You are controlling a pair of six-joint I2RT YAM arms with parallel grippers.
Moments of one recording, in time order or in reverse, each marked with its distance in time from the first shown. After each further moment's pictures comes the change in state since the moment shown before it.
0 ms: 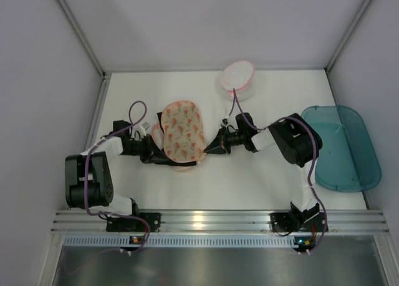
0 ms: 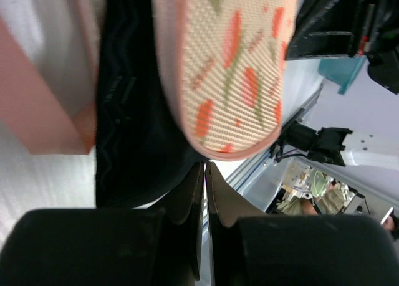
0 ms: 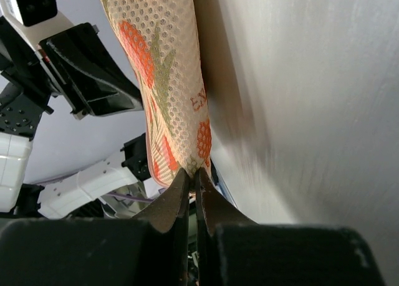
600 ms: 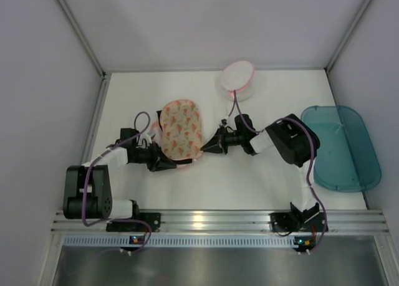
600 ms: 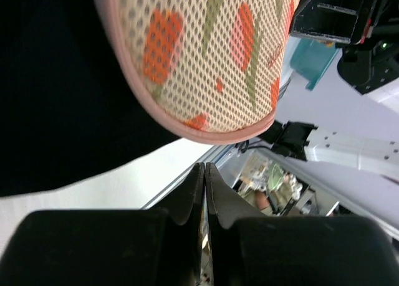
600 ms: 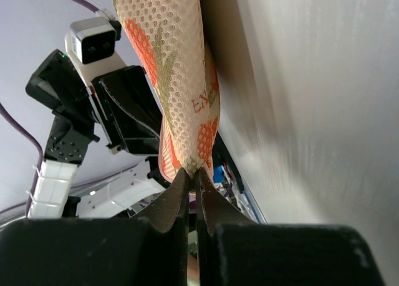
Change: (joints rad) left arm -0.100 -0.113 -0.138 0.109 0.061 -0.283; right arm 0.028 0.012 -0.026 0.159 0.028 0.190
